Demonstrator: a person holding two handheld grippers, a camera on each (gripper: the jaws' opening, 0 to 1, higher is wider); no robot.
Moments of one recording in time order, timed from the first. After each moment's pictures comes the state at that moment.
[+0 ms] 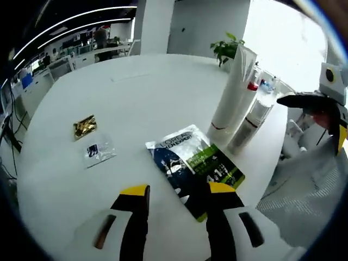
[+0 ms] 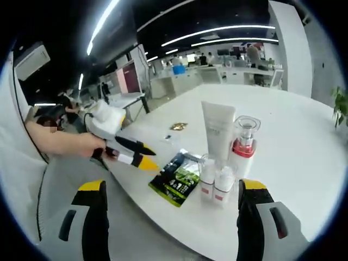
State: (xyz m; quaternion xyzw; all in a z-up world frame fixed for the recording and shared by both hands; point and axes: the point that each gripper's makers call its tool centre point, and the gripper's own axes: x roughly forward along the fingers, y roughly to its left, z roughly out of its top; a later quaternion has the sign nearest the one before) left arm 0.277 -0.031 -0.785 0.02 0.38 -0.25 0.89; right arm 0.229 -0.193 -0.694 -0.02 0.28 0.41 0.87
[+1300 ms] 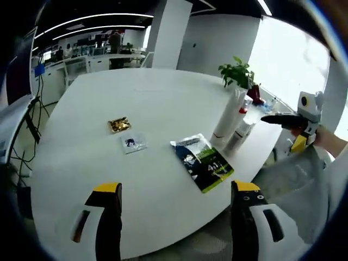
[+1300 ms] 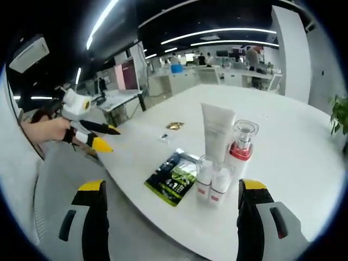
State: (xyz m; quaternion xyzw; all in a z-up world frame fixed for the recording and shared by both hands) left arm 0.220 0.041 -0.722 -0.04 0.35 -0.23 0.91; right arm 0.226 -0.190 -0.689 -0.05 0.27 0.40 0.87
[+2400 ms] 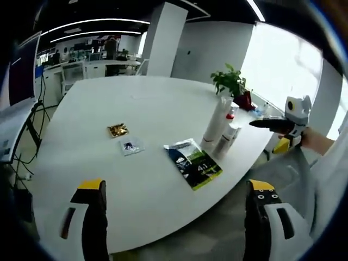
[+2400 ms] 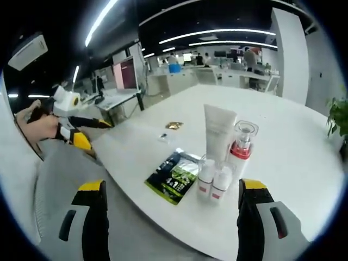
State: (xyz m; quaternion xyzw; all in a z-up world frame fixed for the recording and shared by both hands) left arm 0.198 0.043 -0.701 -0.05 0.32 -0.25 0.91; right arm 0.222 -0.191 -0.689 -0.05 0.27 0.39 0.88
